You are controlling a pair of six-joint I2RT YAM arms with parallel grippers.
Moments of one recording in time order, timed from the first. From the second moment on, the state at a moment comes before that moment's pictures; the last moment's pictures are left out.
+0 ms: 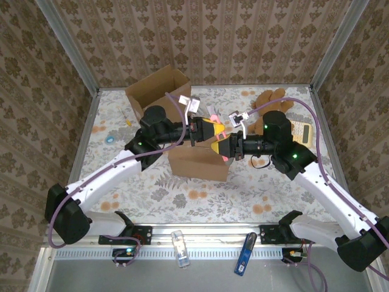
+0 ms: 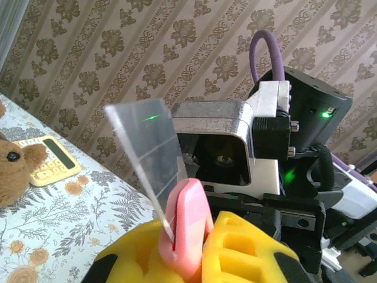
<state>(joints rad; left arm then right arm) -0.79 1.30 1.08 0.30 0.74 -0.69 0.52 1.04 1.02 -0.27 -0.78 0.47</state>
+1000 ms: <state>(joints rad) -0.78 1.32 0.99 0.61 0.69 -0.89 0.52 0.95 0.78 0.26 -0.68 0.76</state>
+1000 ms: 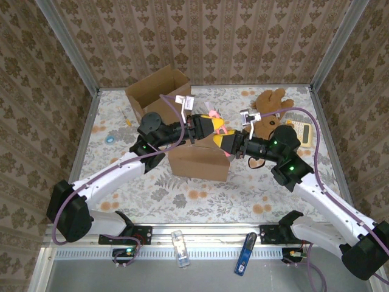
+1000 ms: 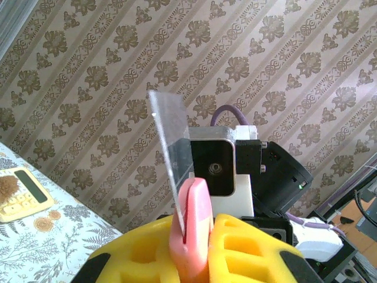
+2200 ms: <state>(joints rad) -0.66 1.35 1.09 -0.61 -0.10 -0.57 0.44 0.65 0.85 -0.67 -0.33 0.65</state>
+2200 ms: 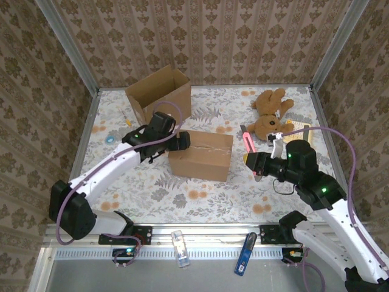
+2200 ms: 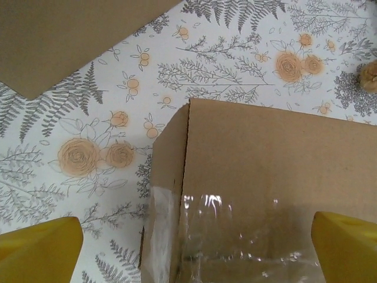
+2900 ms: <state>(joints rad) -0.69 1.22 0.85 -0.13 -0.14 -0.54 0.43 0.64 0.77 -0.66 -0.37 0.65</state>
